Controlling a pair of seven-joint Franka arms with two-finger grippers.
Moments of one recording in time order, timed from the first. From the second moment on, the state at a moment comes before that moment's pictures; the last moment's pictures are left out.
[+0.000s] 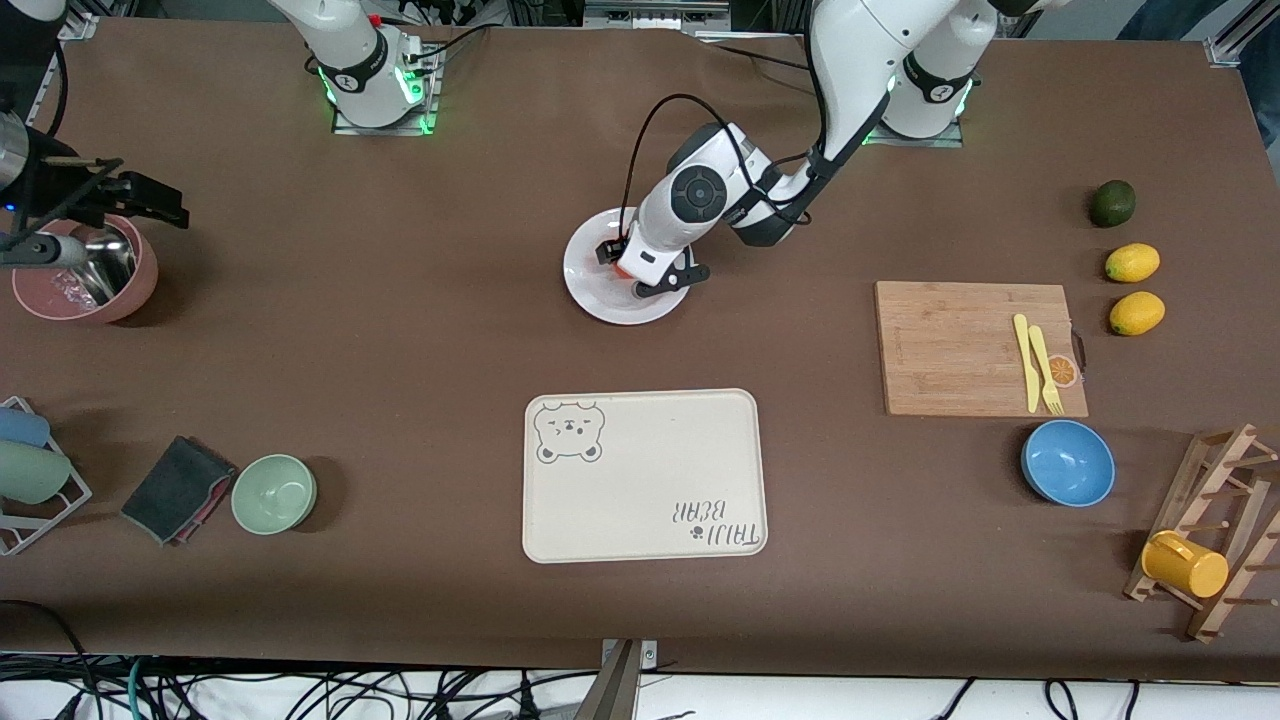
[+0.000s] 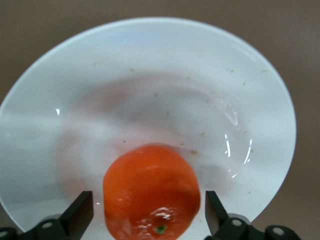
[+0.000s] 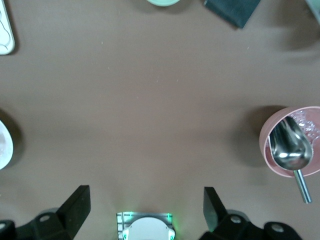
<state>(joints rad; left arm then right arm) -0.44 0.64 -0.47 -1.90 -0.21 2.51 -1.05 0.02 0.04 -0.05 -1.64 -0.02 1.45 -0.04</state>
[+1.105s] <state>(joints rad) 0.07 0.62 -0.46 -1.39 0.11 1.60 -0.61 0.04 0.18 -0.04 -1.69 0.49 1.25 -0.19</state>
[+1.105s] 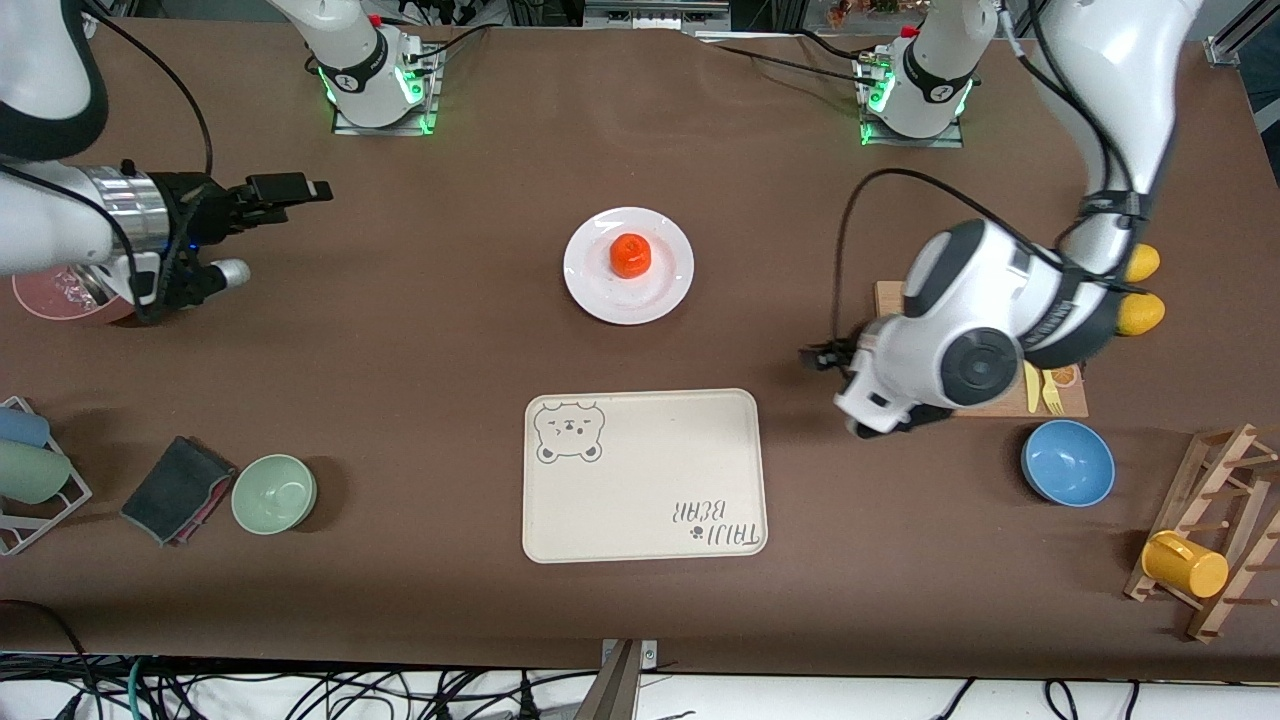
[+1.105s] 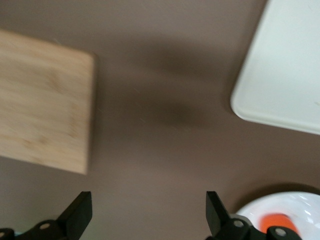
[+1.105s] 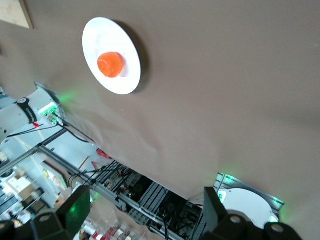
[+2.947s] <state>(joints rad) 0.19 0.13 -0.25 -1.58 0.04 1.65 -0.21 0.14 0.56 0.32 -2.24 1.35 2.22 -0.98</state>
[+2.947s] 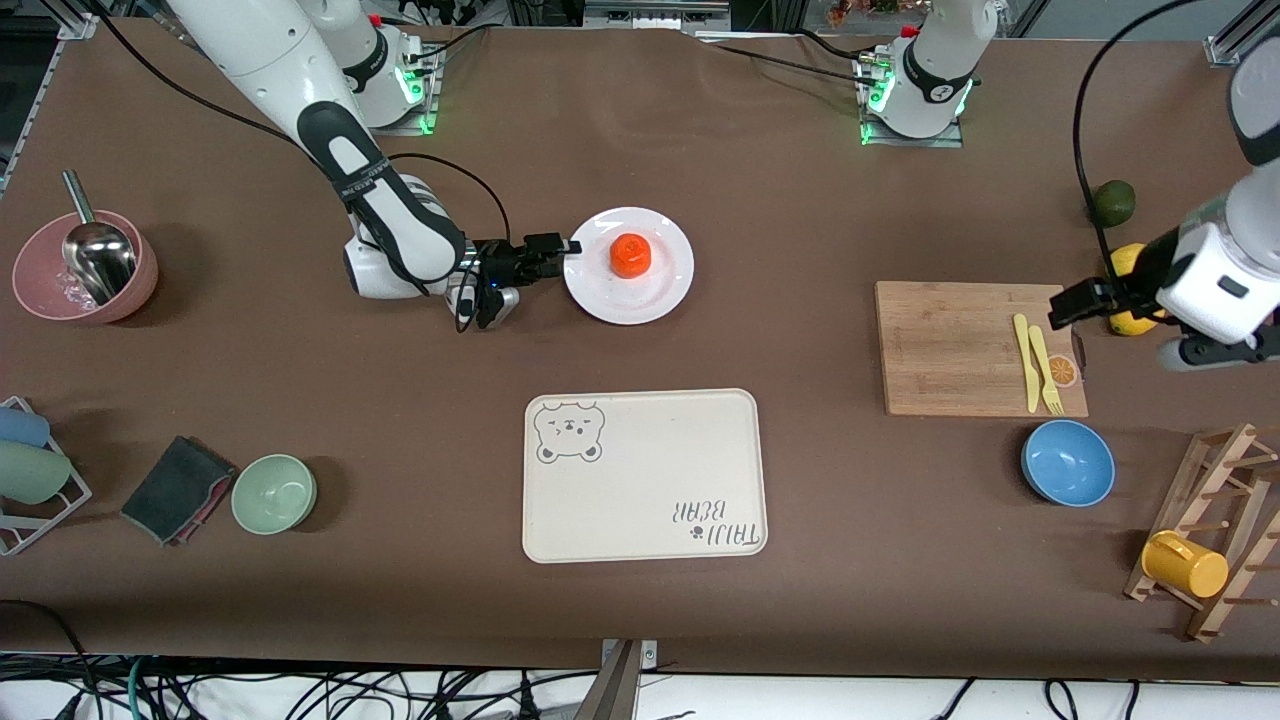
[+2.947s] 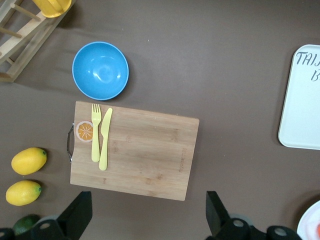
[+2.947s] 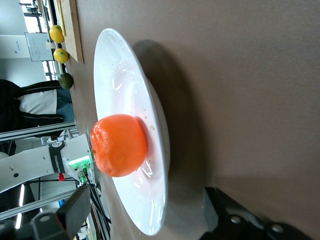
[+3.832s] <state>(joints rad) 0.04 0.05 -0.02 -1.65 0.02 1.77 0.03 0.15 0.63 0.33 -2.20 1.35 2.21 -1.01</state>
